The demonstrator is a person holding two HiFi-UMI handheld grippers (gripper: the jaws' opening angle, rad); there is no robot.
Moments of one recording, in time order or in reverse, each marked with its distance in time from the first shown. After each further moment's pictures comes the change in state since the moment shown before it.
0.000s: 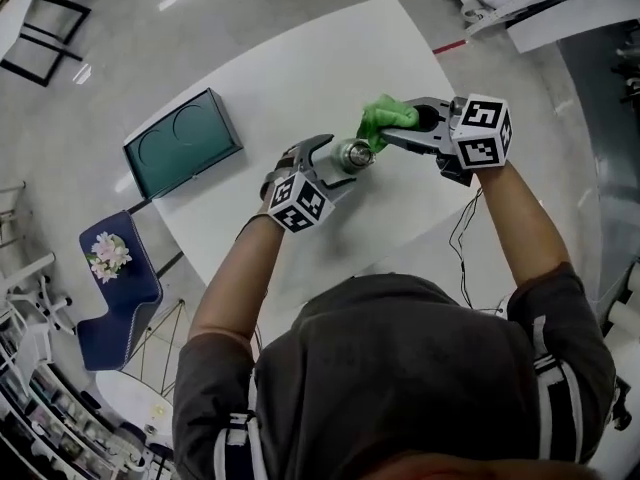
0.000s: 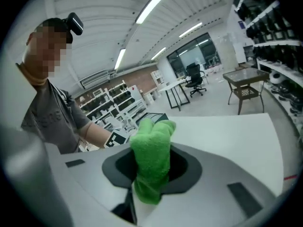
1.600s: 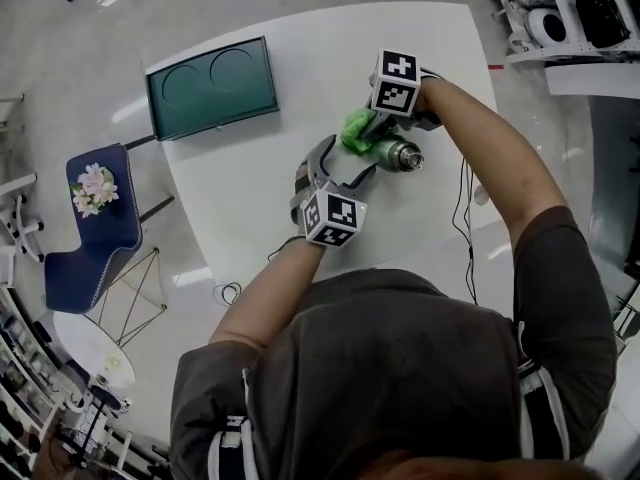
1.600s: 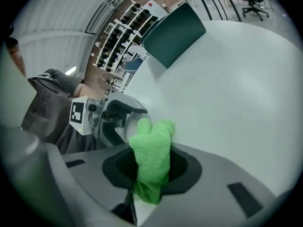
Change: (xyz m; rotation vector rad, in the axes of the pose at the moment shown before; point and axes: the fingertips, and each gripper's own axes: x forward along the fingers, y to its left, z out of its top) left arm -0.038 0.014 -0.044 -0.479 0.000 0.533; right arm 0.157 -0.024 -0.115 -0.067 1.007 0.462
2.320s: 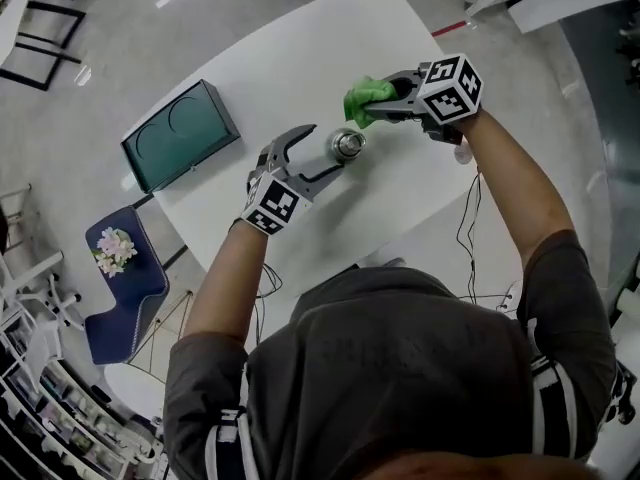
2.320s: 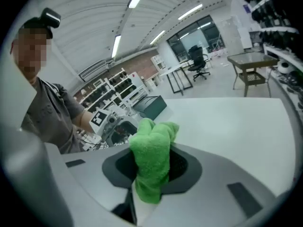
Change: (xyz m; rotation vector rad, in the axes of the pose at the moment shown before) left arm -0.022 -0.033 0.062 0.341 -0.149 -0.514; right arm -0.128 0.047 -0.069 0.106 -0.838 -0.385
